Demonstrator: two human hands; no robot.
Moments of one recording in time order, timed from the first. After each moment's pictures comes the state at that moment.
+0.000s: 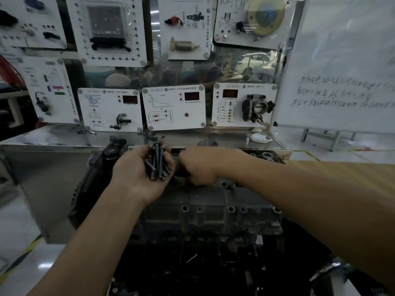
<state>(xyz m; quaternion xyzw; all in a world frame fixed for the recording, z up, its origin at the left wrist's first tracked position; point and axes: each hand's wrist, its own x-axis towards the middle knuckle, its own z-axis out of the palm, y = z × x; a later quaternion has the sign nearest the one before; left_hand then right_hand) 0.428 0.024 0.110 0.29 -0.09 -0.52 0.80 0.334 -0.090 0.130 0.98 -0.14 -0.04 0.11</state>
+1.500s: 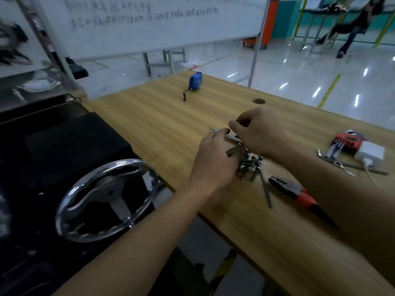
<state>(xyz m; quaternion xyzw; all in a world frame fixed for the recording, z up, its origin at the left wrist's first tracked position) -0.090 -0.111 -0.041 0.44 -0.80 -0.28 0.29 -0.232 -0.117 -0.007 0.61 -0.72 0.32 -0.05</state>
